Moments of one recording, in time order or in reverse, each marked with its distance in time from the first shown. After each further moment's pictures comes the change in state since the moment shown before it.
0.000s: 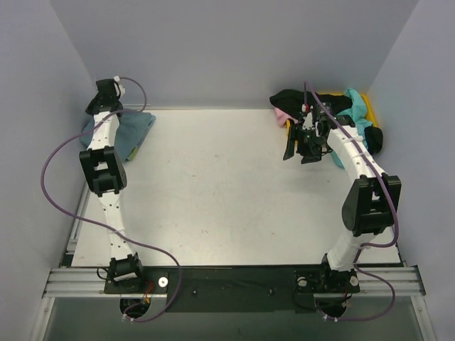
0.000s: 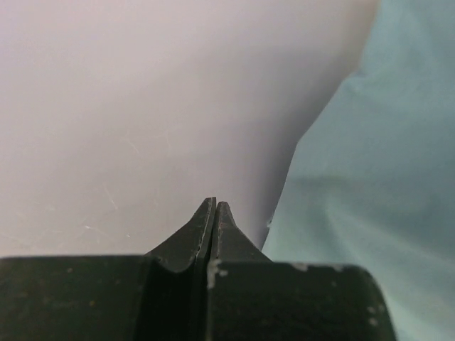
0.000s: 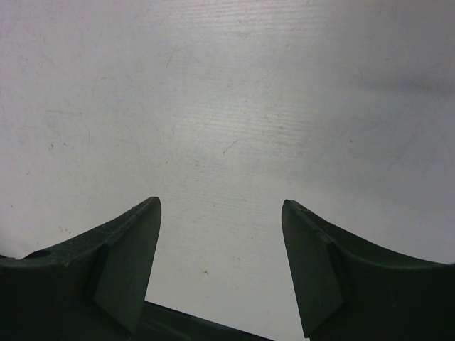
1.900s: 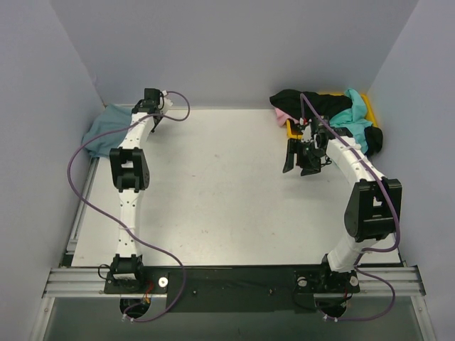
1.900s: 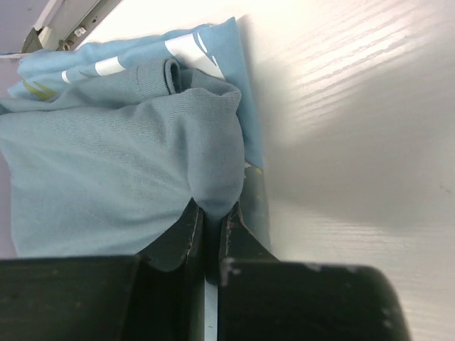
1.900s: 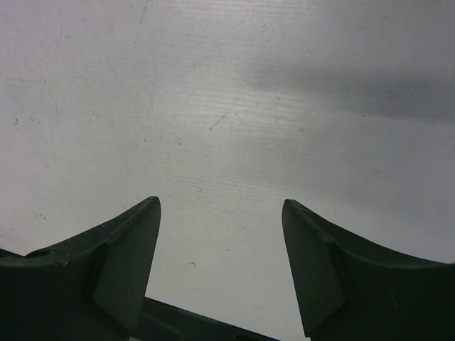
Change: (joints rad) left arm -0.219 0.140 0.145 -0.405 0.259 -0.284; right arm -0.001 -0.061 -0.206 0.077 -0.016 -0.032
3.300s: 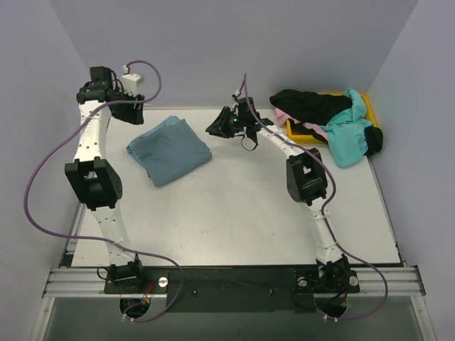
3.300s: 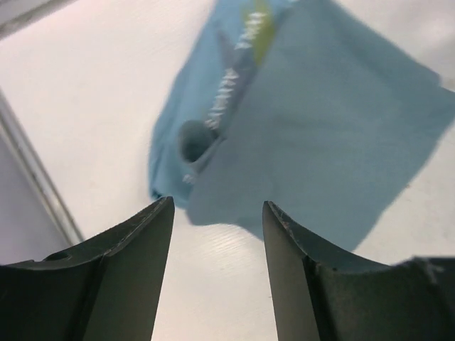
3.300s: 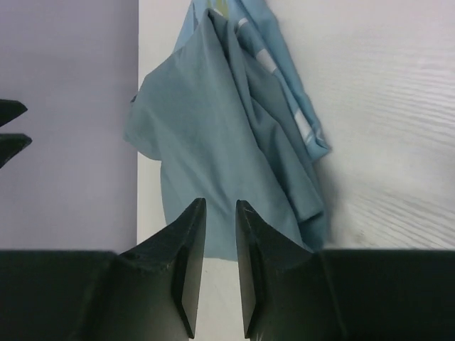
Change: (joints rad) left arm 0.121 -0.571 -0.287 -0.291 0.719 -0.148; right arm 0.353 0.686 0.681 0.682 -0.217 0.669
